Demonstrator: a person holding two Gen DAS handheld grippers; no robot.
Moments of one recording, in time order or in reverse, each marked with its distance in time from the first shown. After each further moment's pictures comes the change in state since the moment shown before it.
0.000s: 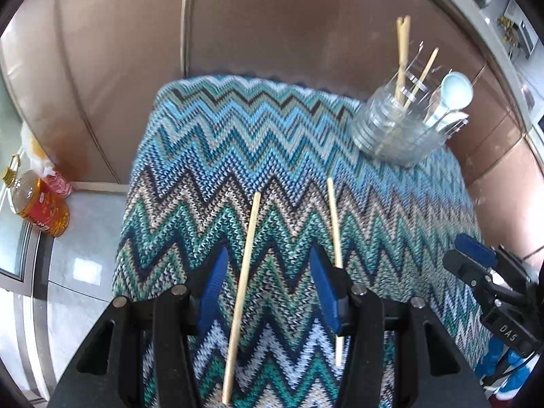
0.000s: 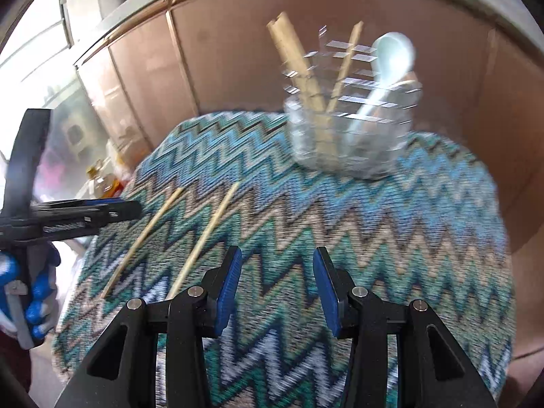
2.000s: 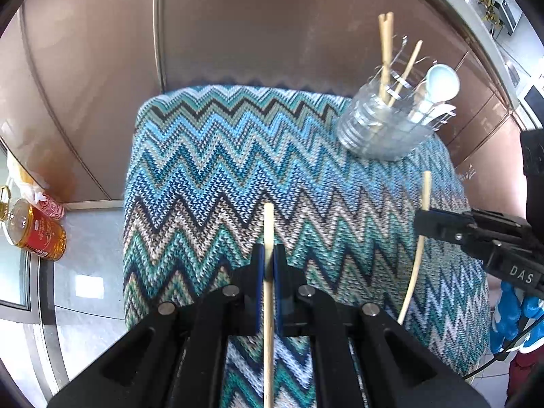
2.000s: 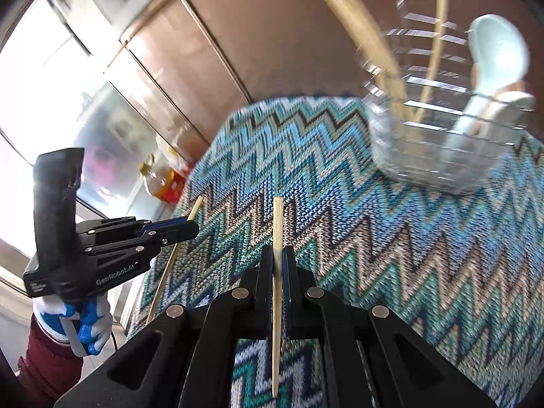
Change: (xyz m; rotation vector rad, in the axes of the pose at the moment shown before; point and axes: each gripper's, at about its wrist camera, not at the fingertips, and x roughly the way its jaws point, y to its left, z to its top) left arm -0.019 -0.002 0.013 0.089 -0.010 -0.043; right arm 0.013 0.013 0.043 0.048 0.068 0.242
